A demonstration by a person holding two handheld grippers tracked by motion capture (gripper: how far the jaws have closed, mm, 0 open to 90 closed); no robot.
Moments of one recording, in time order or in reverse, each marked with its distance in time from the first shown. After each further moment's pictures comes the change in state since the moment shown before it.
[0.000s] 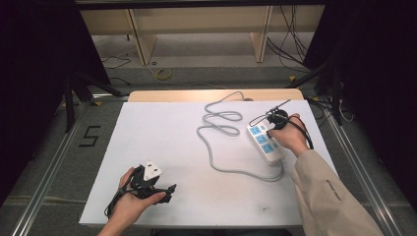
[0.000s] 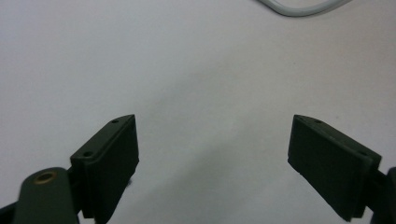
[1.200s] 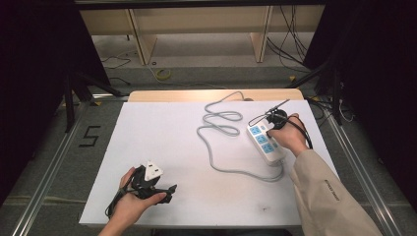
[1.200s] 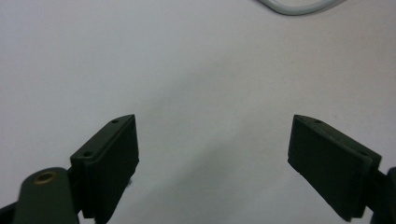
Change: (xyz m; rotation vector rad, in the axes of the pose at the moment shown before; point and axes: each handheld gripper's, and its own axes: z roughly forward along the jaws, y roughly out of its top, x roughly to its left) left arm -0.002 0.000 0.001 -0.004 0.000 0.000; right arm 0.001 0.002 0.001 0.018 -0.004 0.005
